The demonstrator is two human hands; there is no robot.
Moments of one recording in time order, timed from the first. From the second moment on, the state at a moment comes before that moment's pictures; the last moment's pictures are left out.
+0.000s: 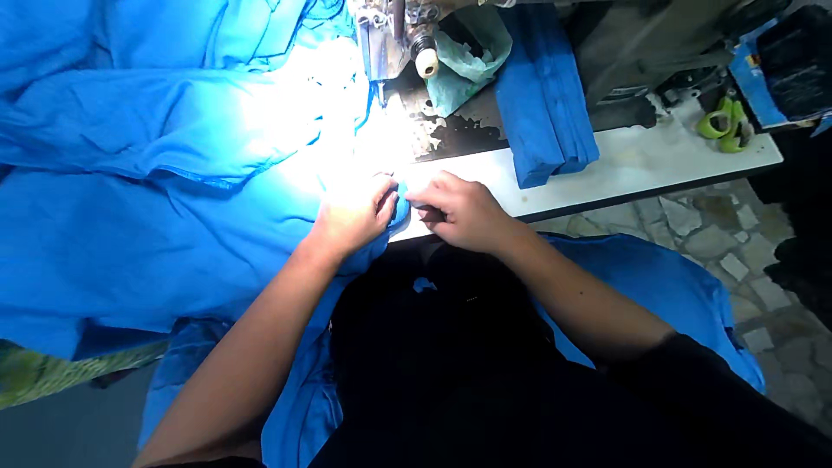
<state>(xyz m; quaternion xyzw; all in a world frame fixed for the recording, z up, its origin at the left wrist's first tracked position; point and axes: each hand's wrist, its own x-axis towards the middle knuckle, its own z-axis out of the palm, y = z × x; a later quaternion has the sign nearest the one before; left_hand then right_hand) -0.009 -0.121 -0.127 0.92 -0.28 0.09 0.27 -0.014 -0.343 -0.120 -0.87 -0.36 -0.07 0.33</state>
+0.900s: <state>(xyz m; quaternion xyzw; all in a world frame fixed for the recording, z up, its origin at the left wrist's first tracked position) -0.003 -0.113 -0.128 0.91 -0.33 0.10 0.21 -0.015 -0.329 -0.117 -0.88 -0.41 -0.04 0.22</state>
